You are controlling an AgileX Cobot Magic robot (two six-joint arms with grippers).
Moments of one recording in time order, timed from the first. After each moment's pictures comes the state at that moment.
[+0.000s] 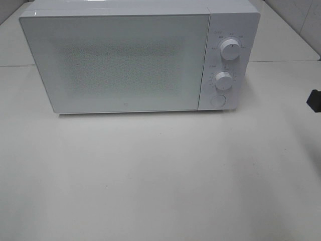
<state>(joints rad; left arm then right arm) 0.03 0.00 -0.52 -0.01 1.09 -0.02 0.07 1.15 -0.12 -0.08 -1.01 0.04</state>
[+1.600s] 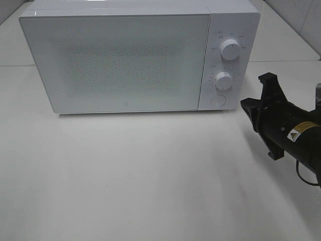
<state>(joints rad) 0.03 0.00 -0.52 -0.01 1.09 -0.02 0.33 1.85 -0.34 0.09 -1.21 1.29</state>
